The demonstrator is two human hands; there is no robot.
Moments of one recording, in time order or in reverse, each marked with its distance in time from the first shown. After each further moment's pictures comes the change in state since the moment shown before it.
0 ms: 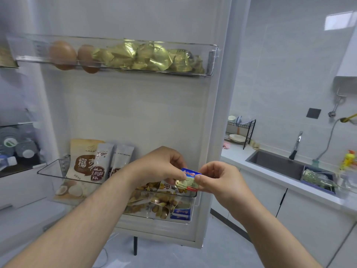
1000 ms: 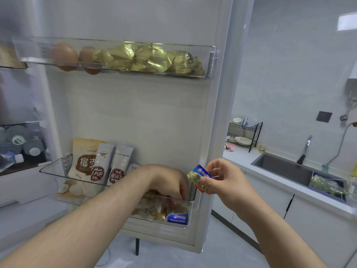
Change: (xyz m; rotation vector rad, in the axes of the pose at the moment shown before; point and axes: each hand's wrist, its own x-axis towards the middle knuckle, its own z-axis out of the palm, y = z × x) left_hand 0.045 -0.017 0.020 0.551 -0.525 -0.171; right_hand 0.012 0.005 -0.020 -0.098 -0.081 -0.036
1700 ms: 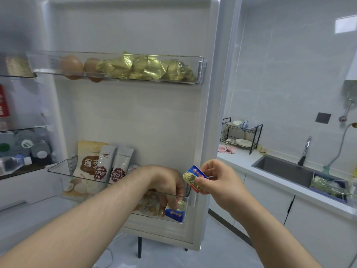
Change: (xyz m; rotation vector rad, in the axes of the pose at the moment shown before) left_hand -0.005 0.006 0.005 0.006 -0.014 -0.171; right_hand -0.017 -0.007 0.000 0.026 -0.016 -0.009
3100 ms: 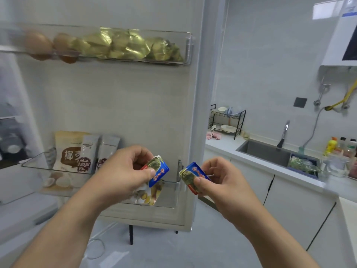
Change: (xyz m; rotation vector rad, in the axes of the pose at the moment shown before) left_hand -0.105 -0.006 0.048 -0.717 0.842 0.235; right_hand -0.060 -0.004 -0.004 0.061 0.116 -0.003
